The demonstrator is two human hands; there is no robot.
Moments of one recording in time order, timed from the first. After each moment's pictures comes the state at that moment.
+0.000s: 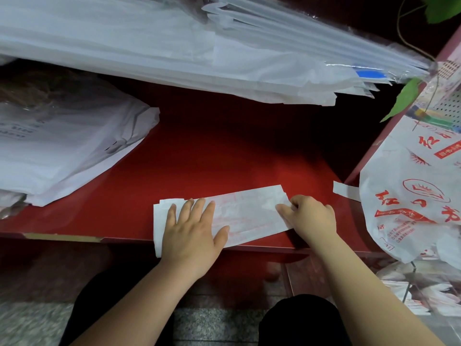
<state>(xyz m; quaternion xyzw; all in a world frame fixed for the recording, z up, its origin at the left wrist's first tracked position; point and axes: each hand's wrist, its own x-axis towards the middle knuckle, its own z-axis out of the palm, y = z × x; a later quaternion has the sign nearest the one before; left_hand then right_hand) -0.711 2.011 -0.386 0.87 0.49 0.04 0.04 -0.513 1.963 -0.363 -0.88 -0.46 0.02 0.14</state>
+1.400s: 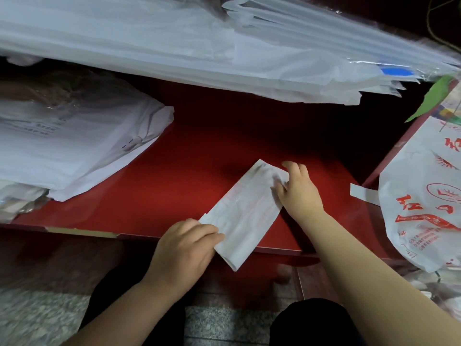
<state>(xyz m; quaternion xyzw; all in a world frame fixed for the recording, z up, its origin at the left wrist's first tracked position) -0.754 2.019 -0.415 0.89 0.24 0.39 -0.01 -0.520 2.013 -0.367 -0.80 -0.55 -0.01 0.25</state>
